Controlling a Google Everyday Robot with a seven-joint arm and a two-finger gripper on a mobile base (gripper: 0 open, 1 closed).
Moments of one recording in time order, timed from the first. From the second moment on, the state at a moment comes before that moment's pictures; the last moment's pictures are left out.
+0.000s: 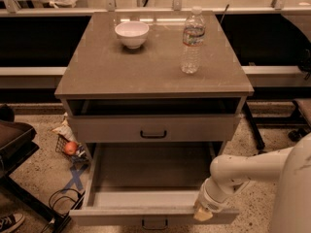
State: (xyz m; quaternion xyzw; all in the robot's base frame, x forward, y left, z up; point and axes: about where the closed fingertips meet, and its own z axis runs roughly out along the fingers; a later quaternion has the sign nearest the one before) arm 0.393 -0.157 0.438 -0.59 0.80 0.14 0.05
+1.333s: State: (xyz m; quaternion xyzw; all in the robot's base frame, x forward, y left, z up) arm 0.352 -0.159 0.447 -0.58 0.80 0.15 -0.01
